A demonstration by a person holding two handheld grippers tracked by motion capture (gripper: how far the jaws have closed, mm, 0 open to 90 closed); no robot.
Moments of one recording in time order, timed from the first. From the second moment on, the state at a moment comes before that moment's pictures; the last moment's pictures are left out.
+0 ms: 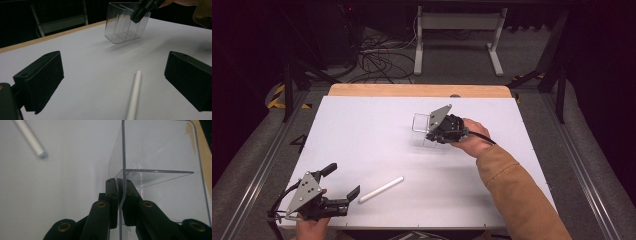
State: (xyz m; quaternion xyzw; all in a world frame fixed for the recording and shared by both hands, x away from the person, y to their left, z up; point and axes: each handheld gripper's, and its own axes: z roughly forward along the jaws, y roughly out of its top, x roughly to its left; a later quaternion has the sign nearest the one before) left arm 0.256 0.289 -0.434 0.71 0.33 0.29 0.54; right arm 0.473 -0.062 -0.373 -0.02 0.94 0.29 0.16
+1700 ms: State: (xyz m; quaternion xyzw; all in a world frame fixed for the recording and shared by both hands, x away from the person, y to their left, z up) left arm 0.256 0.288 -0.434 0.72 0.33 0.29 0.54; right arm 0.445 0.004 -0.387 -0.01 0.97 0.24 0.09
